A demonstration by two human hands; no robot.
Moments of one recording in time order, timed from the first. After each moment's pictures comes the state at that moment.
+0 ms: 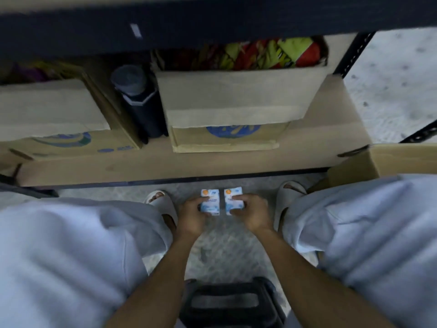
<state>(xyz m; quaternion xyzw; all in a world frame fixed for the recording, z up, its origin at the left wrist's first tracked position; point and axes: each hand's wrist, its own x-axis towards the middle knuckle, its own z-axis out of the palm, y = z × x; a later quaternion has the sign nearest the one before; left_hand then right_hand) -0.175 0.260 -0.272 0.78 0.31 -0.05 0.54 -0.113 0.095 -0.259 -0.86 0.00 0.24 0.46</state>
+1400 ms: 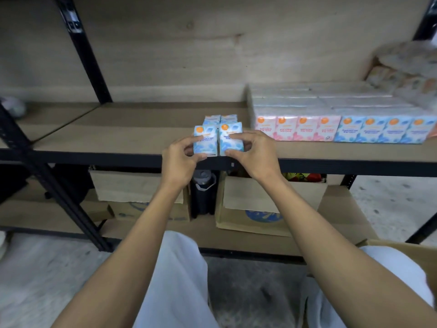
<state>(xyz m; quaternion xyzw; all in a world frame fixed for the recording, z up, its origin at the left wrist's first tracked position) -0.151 0.380 0.113 0.80 0.13 0.33 0.48 -0.071 0.212 0.128 -0.80 -0.30 -0.14 0.49</state>
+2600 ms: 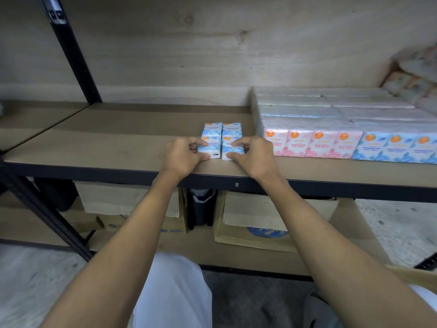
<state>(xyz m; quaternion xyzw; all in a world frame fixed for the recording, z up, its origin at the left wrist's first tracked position) -0.073 0.427 0.123 0.86 0.18 0.22 0.43 -0.006 0.253 0.132 -0.86 -0.25 -0.08 0.43</state>
